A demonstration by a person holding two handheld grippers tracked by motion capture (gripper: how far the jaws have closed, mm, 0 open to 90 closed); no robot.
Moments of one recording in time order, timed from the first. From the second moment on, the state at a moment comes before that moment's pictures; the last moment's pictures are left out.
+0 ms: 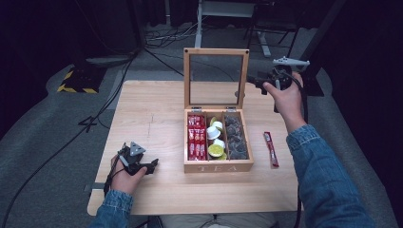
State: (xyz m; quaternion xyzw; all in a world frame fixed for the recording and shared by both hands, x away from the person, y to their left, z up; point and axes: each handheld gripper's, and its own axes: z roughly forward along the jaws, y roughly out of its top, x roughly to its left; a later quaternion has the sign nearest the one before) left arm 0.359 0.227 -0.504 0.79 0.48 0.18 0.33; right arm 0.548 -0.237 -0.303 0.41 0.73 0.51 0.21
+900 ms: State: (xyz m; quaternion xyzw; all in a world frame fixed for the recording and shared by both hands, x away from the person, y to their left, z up) left arm 0.359 0.226 -0.504 0.79 0.48 0.18 0.33; right arm 0.625 -0.214 -0.322 0.40 0.73 0.51 0.21
